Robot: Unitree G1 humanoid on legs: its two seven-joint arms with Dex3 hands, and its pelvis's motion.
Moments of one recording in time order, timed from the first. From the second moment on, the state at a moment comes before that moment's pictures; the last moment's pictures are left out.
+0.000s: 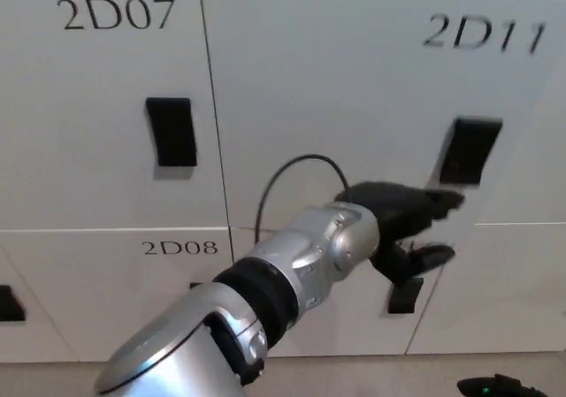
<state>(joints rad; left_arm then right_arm) -0.99 -0.11 -0.81 1.07 0.52 -0.12 -0.14 -0.19 -0.26 0.06 1.19 -0.21 -0.37 -0.10</state>
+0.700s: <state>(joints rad) -0.49 0.39 -0.45 0.52 0.42 -0.18 -0.27 -0.12 -0.27 0.04 1.17 -0.20 -0.39 -0.11</state>
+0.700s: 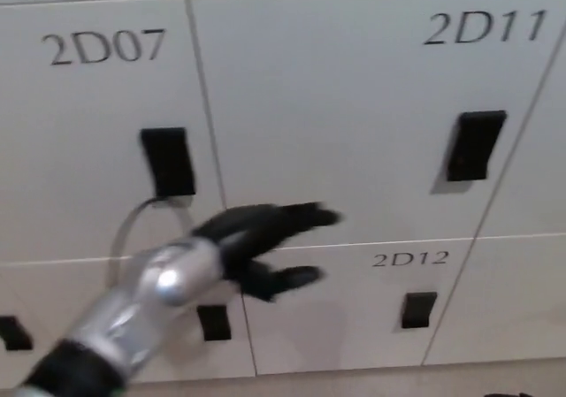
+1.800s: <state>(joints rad) 0.01 0.57 0.21 1.08 0.13 -0.48 -0.19 -0.08 -0.30 0.04 1.16 -0.19 -0.40 -0.11</state>
